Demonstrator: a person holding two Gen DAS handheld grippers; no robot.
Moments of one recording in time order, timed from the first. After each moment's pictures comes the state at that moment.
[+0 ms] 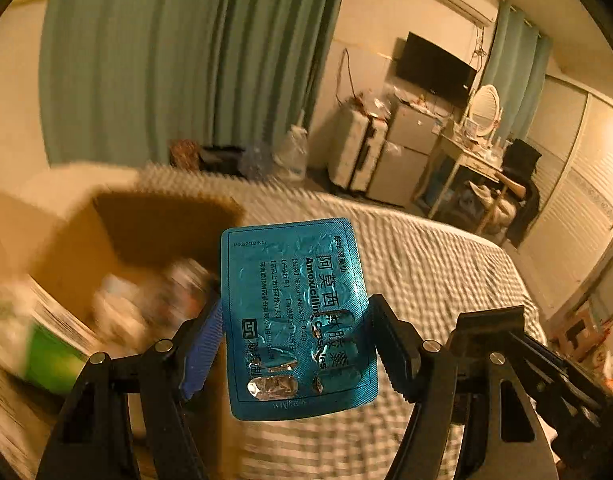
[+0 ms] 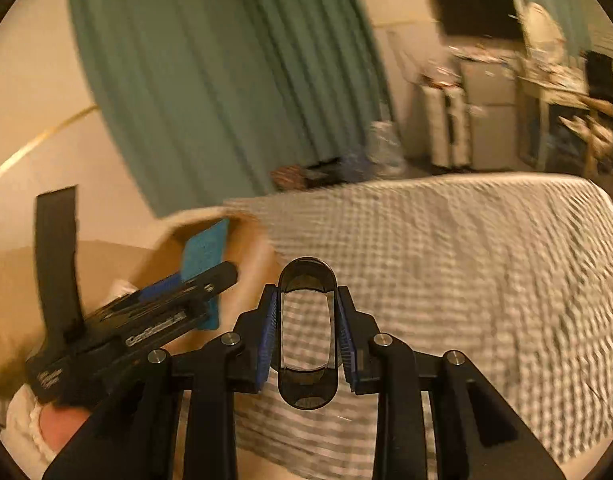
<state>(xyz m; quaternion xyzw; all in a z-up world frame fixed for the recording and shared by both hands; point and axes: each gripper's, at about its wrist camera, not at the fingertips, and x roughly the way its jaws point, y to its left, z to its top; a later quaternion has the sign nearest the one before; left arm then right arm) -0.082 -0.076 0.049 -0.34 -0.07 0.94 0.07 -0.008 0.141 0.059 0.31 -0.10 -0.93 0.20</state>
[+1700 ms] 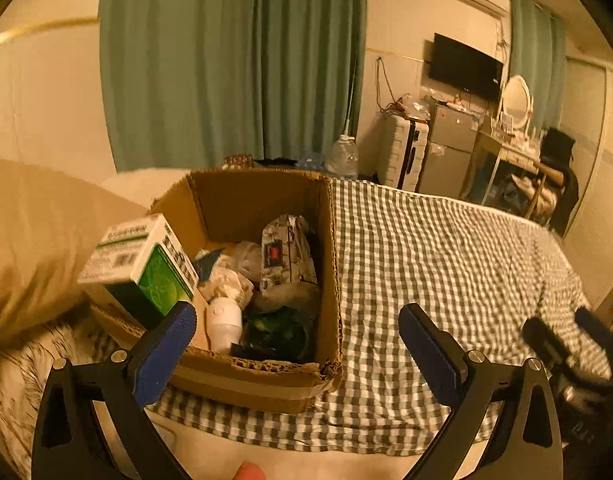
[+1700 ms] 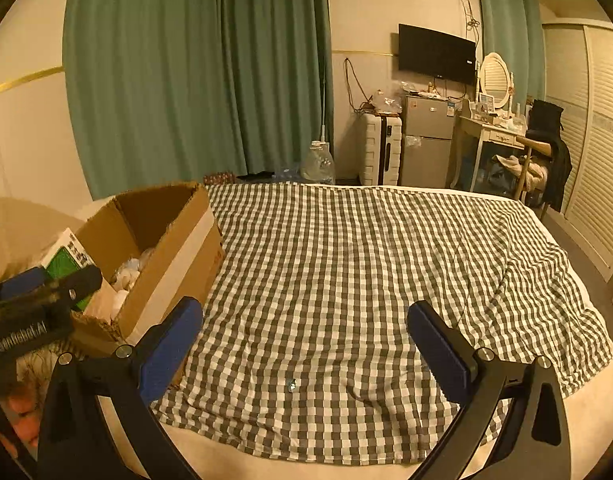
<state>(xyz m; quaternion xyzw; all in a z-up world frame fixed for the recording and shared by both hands) -0.001 -0.092 0.022 -0.32 -0.02 0.95 -0.02 0.049 0.168 0.007 0.28 -0.02 -0.96 0.03</state>
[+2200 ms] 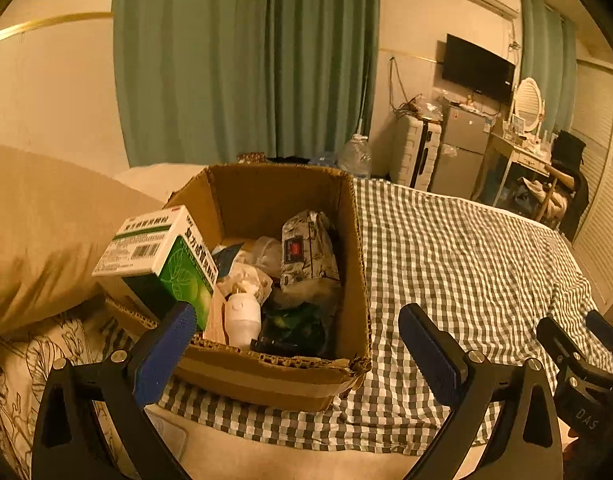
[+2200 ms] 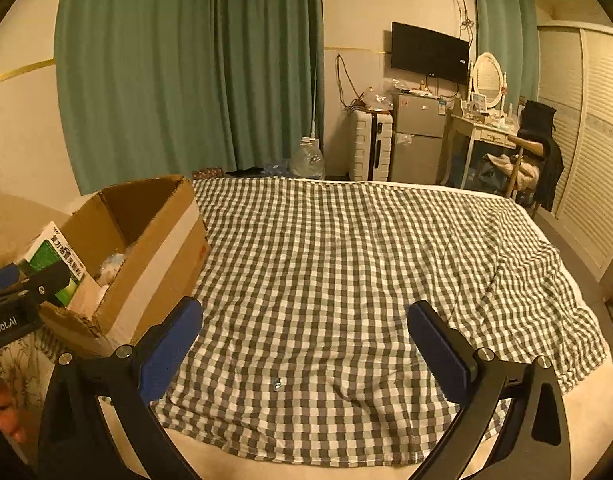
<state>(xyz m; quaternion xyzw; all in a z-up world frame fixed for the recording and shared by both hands) -0.001 -0.110 0.011 -0.32 -0.04 0.94 -0.04 0.050 0.165 -0.008 0.29 0.00 -0.96 0.01</state>
